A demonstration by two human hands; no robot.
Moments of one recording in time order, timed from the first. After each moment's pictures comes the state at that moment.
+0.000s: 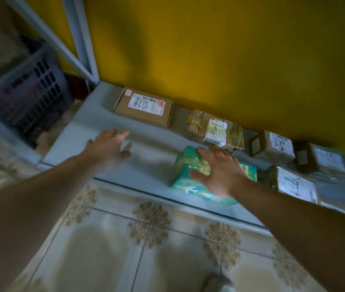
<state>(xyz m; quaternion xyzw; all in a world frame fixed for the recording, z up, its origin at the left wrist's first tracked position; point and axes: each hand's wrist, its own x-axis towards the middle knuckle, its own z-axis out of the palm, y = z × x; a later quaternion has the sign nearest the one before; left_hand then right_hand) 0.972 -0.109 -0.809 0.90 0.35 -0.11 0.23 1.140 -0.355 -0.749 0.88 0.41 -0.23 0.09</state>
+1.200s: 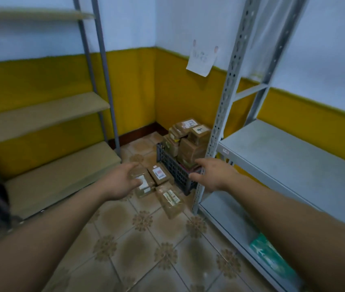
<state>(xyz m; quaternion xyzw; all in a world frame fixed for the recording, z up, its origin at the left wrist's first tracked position) 0.433 -0.303 -0.182 0.72 0.62 0.07 0.30 0.705 -0.321 -0.153 0.68 0.71 -0.15 0.07</state>
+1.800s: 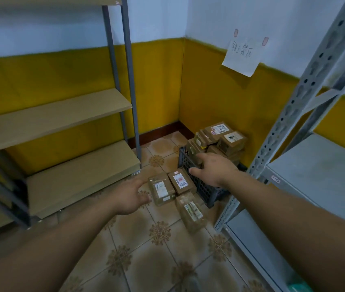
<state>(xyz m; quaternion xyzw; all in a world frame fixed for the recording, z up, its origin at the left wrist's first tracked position) 0.382 -0.170 -0.228 0.69 0.64 0.00 0.32 0.633 -0.127 -0.189 0.65 0.74 -0.16 0.05</state>
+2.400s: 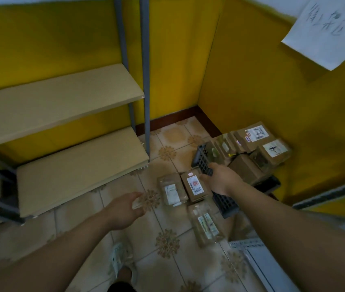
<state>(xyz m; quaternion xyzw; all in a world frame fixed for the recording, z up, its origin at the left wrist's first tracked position) 0.293 0.052 -0.341 0.61 0.66 -0.06 0.43 0.568 0.133 -0.297 0.69 0.64 -0.32 0.09</state>
